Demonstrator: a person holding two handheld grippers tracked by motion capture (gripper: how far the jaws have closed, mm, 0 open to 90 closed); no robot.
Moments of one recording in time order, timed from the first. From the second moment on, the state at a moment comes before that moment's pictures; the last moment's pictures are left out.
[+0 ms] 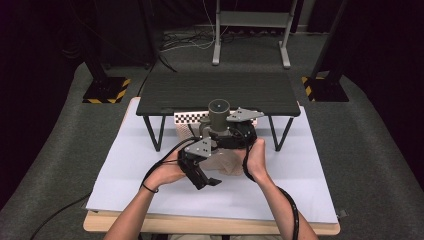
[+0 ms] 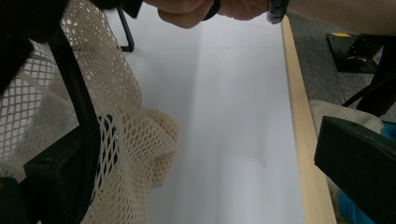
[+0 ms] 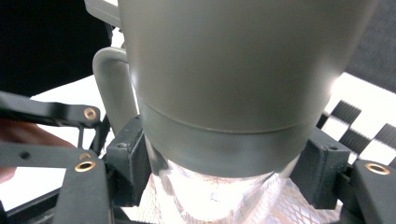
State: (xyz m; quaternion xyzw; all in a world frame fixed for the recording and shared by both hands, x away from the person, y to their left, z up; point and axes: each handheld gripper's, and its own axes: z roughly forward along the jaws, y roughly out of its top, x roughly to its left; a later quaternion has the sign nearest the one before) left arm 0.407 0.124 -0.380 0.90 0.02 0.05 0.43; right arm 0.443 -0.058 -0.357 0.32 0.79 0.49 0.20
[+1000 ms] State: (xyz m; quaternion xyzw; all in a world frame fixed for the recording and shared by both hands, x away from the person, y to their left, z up) left arm 0.409 0.124 -0.379 0.91 0.04 0.06 0.42; right arm 0.449 -0.055 -0.365 0.32 0.83 0.42 0.19
